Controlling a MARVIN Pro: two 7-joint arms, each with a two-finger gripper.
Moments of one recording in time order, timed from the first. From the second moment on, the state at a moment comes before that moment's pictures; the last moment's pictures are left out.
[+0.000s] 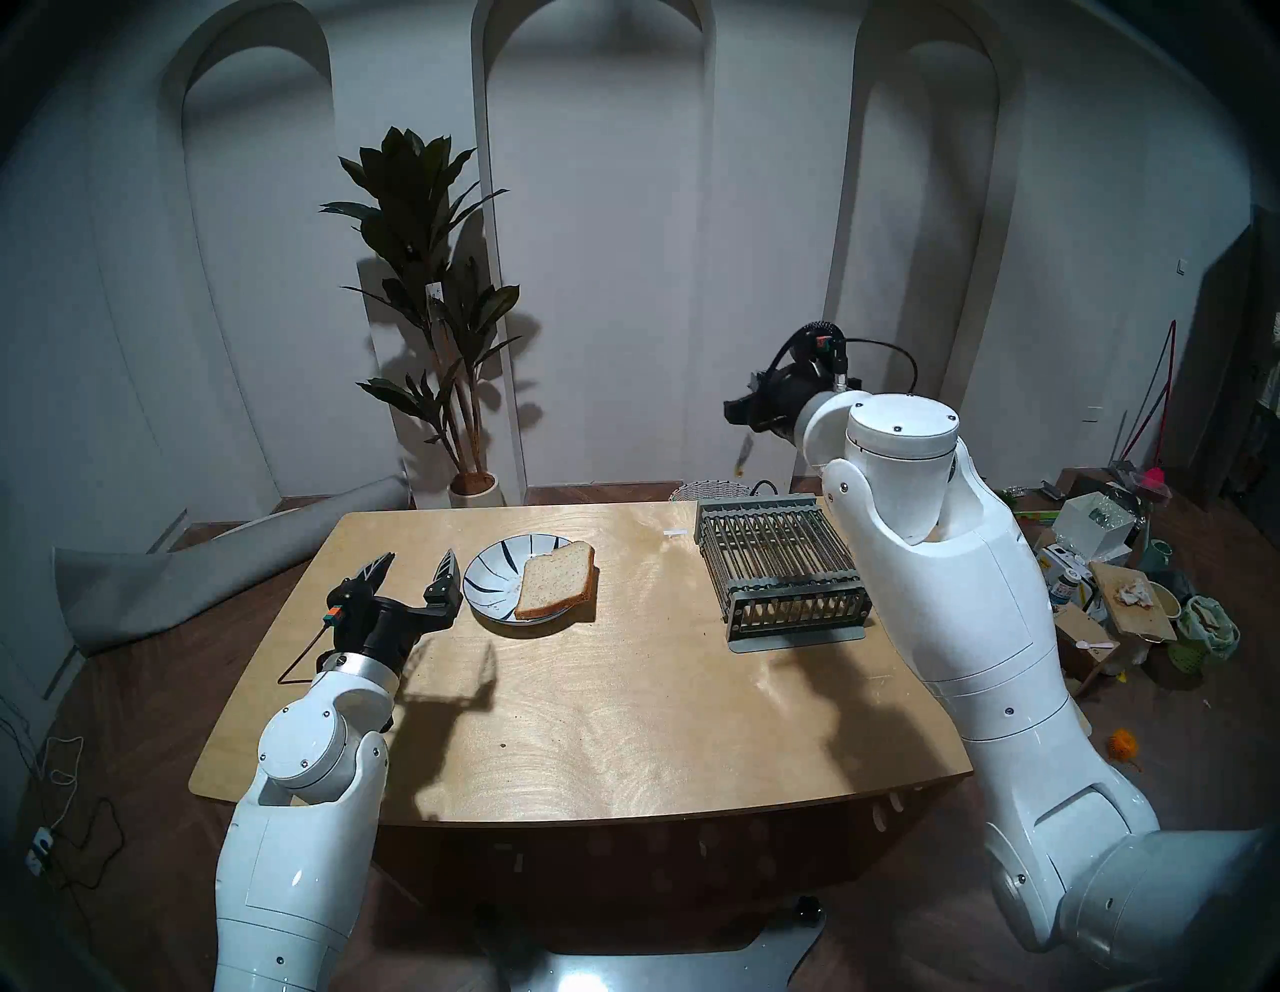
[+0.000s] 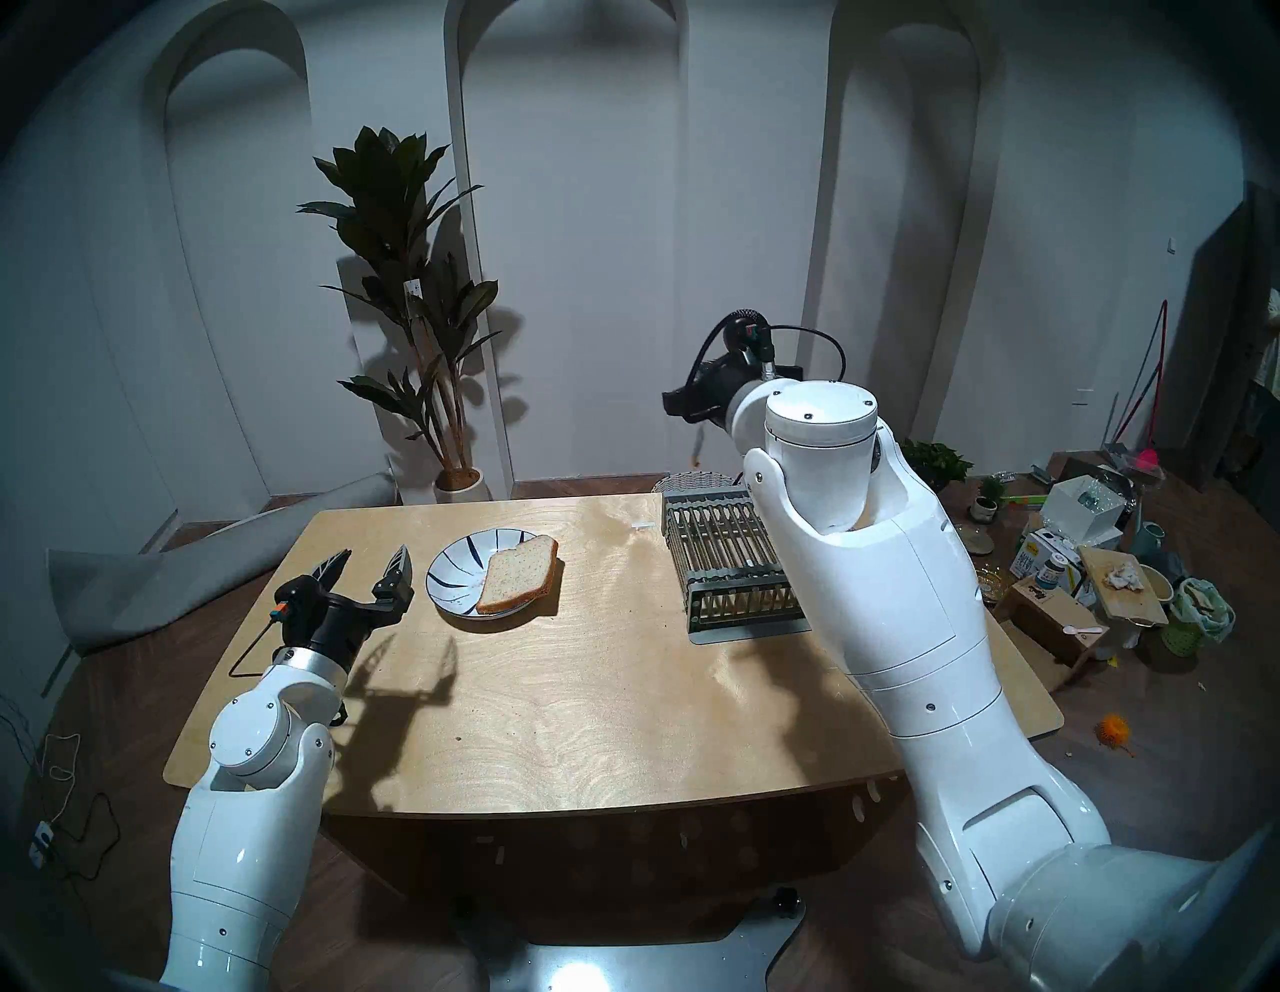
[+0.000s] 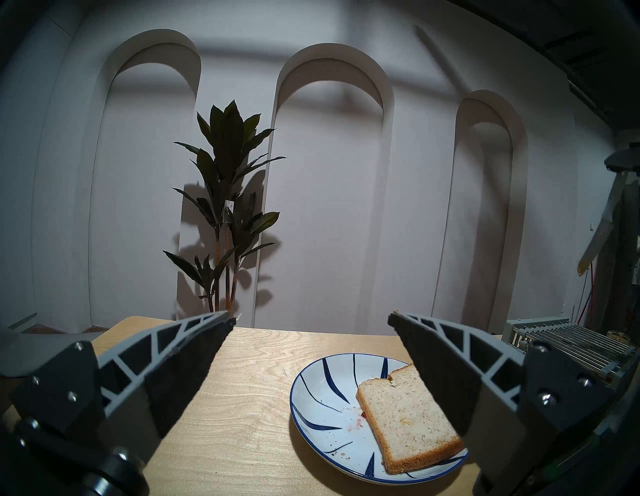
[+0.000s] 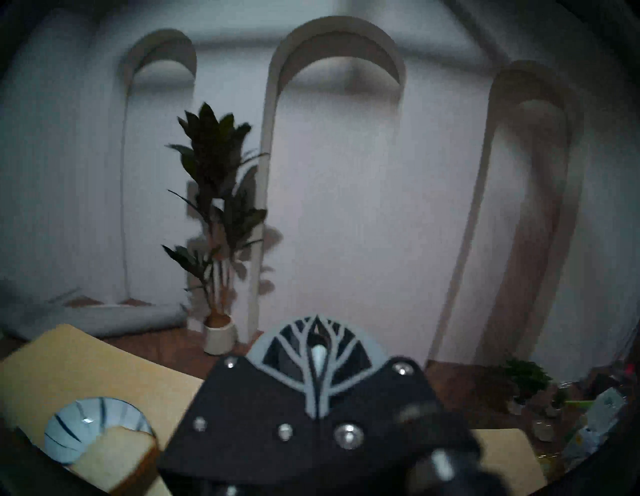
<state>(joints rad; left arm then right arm) 1.75 -1.33 -1.71 -1.71 -0.38 -0.09 -0.16 -1.06 -1.30 1.26 -1.82 0.45 0.66 -0.15</state>
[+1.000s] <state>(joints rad) 1.74 -1.28 -1.69 -1.70 -0.32 0.03 -0.18 -1.07 -1.59 1.46 -1.36 1.24 0.42 -0.15</state>
